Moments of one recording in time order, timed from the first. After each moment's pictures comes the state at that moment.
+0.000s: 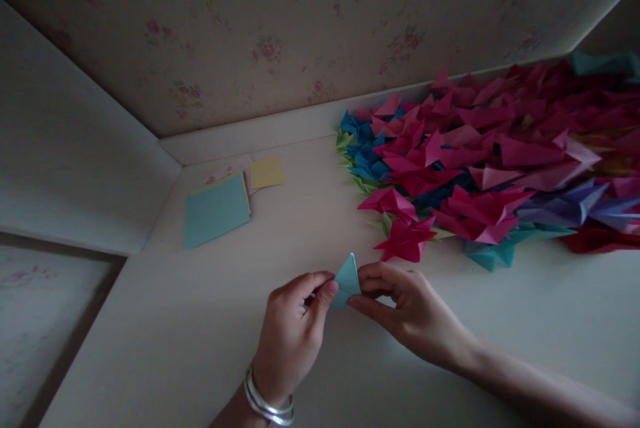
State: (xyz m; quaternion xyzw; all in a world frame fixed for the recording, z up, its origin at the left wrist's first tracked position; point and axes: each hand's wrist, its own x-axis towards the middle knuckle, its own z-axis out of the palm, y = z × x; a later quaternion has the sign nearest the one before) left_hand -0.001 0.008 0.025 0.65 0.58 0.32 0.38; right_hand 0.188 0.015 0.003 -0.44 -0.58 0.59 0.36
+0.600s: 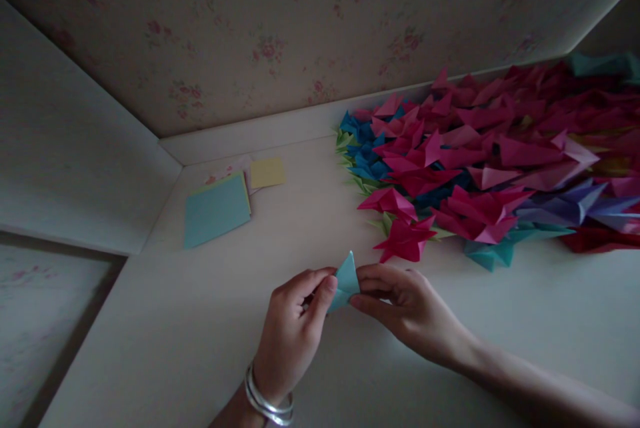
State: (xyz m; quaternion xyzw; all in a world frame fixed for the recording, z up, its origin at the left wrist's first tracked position) left_hand -0.002 0.009 0.027 0.62 0.56 0.33 0.43; right_hand 0.187 0.015 0.002 -0.42 -0.54 0.63 0.36
